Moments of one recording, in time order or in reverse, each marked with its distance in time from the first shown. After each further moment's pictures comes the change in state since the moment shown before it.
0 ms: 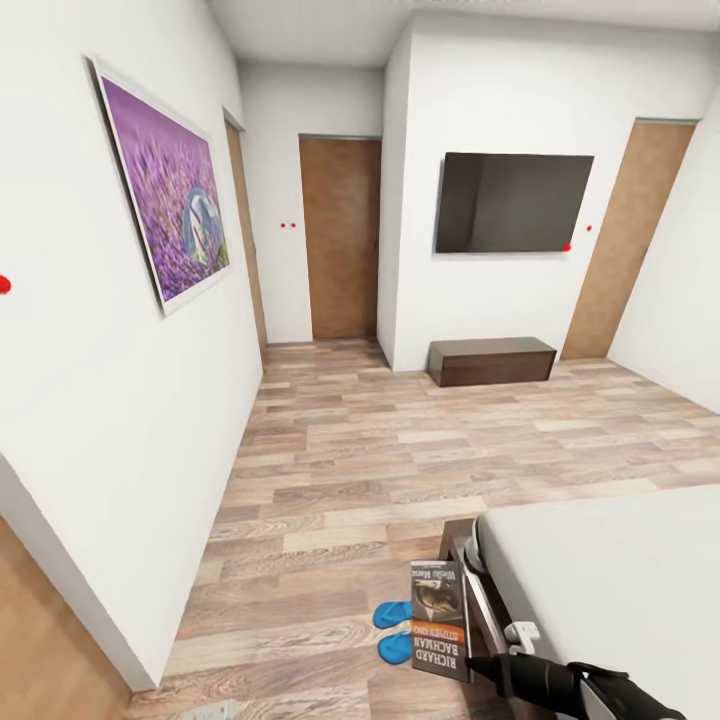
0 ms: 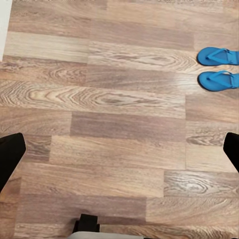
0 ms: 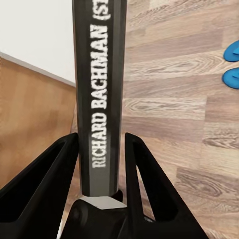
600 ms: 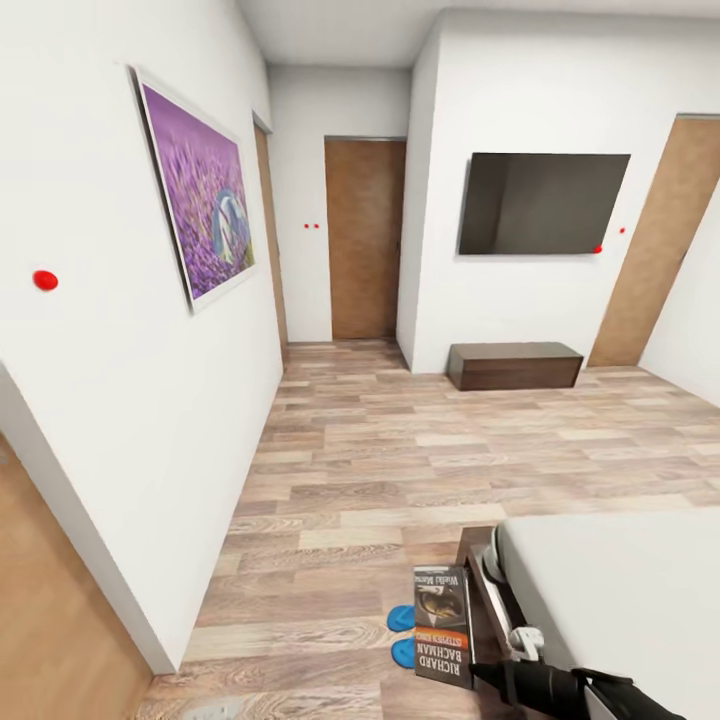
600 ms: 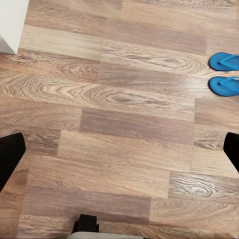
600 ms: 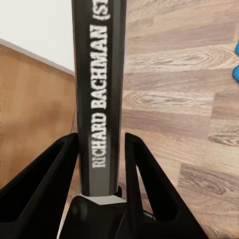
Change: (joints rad) left arm 0.000 -0.001 -0.002 -0.001 0.003 0.001 0.000; right arm 0.000 -0.006 0.002 0.026 -0.002 -0.002 -0.006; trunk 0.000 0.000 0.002
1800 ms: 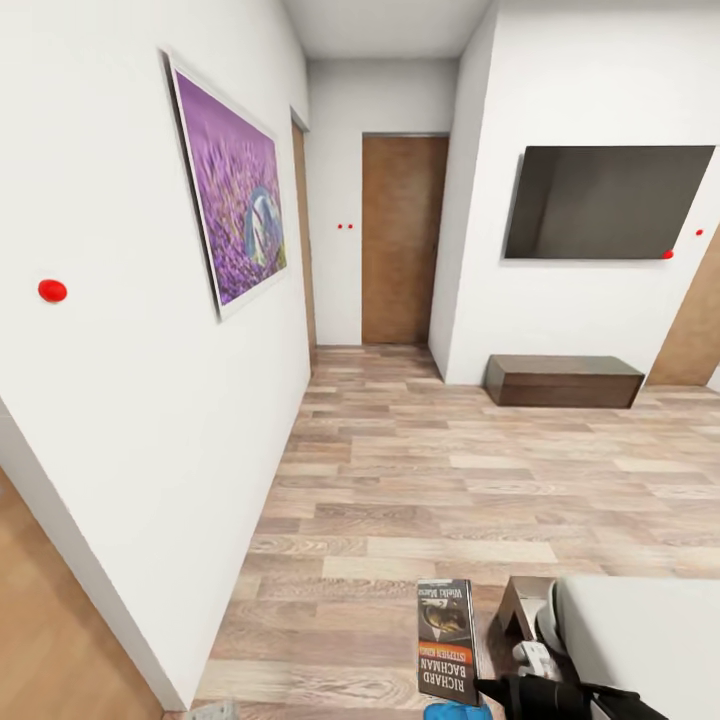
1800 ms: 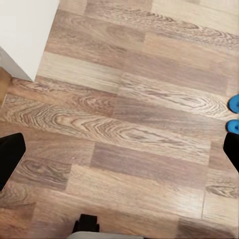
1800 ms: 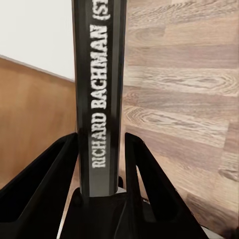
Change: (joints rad) left arm 0.000 0.002 0.003 0.000 -0.001 0.001 0.000; right arm 0.001 -0.003 0.001 0.059 -0.001 -0.013 -0.002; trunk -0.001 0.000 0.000
